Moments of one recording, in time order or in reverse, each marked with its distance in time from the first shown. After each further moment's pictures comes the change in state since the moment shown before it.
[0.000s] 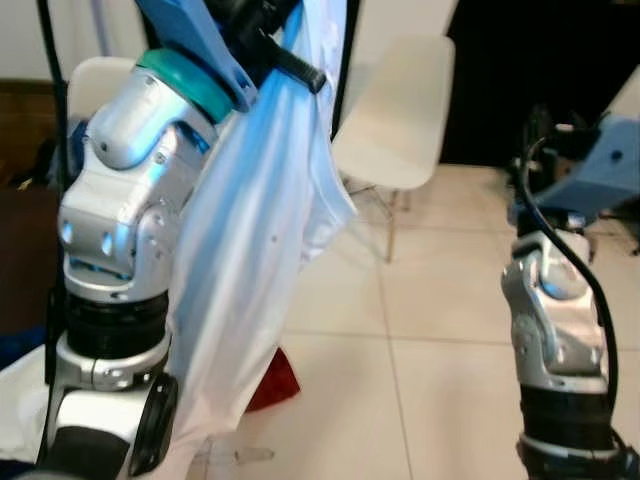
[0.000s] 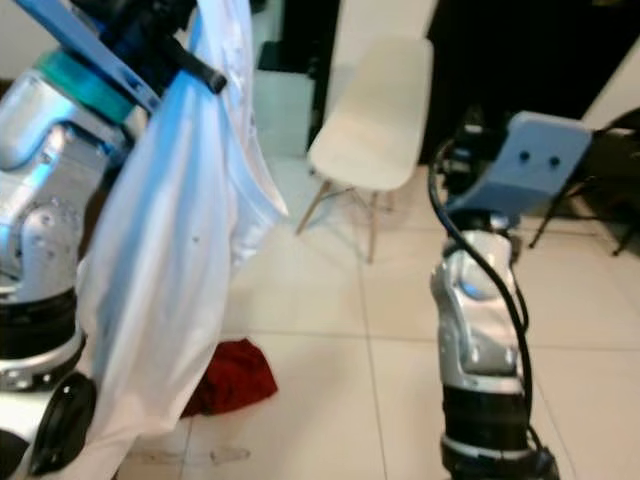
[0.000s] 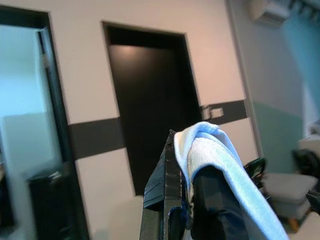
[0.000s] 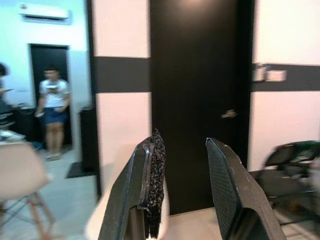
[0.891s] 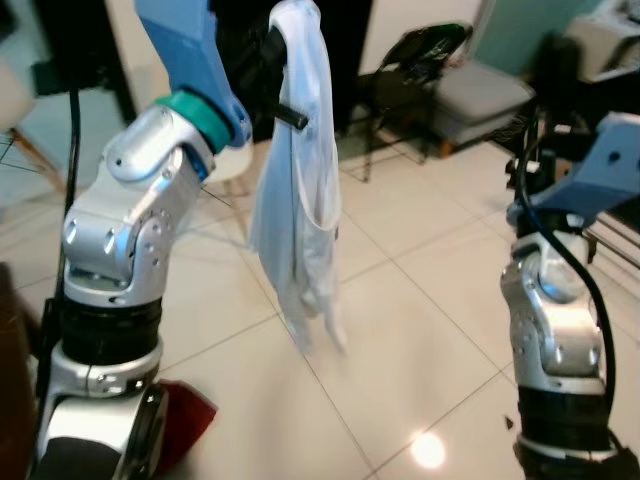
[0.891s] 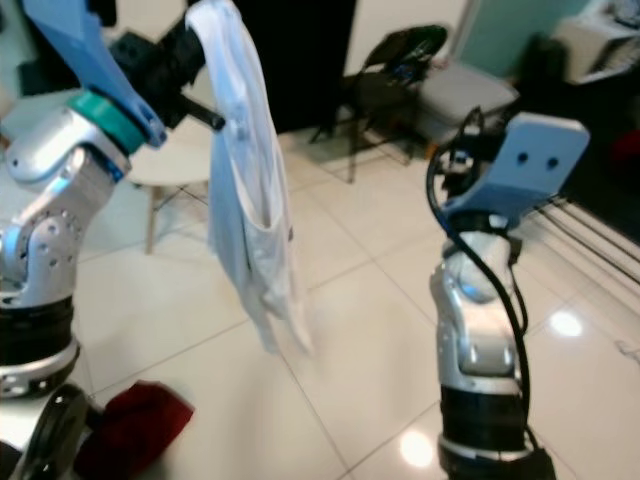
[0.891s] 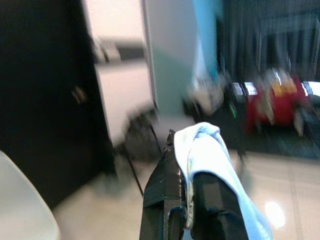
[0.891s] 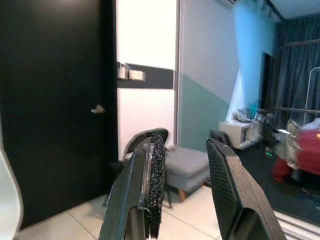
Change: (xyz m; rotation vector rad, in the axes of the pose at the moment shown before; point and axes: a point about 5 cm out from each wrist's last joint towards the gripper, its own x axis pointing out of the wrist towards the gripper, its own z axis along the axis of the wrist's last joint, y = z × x) left arm -0.037 -0.002 -0.076 -0.023 0.420 0.111; right arm -0.008 0.006 -0.007 -0.017 0.028 0.031
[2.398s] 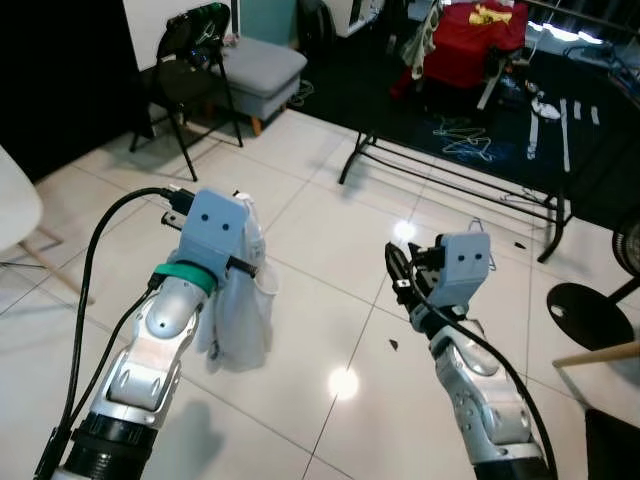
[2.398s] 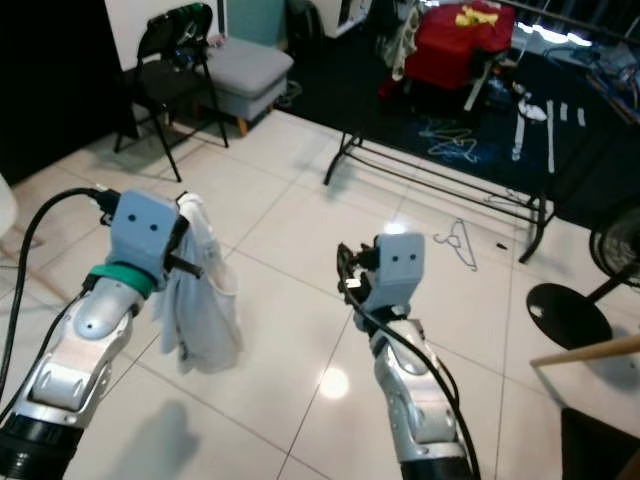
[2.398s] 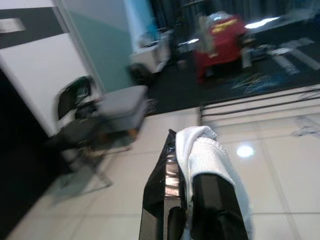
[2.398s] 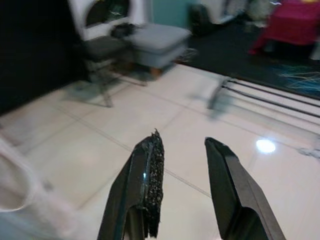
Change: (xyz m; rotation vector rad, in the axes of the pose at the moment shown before) left arm -0.055 -0.002 -0.115 0.249 0.138 0.198; right arm -0.081 0.024 -0.099 0.113 0.513 0.347
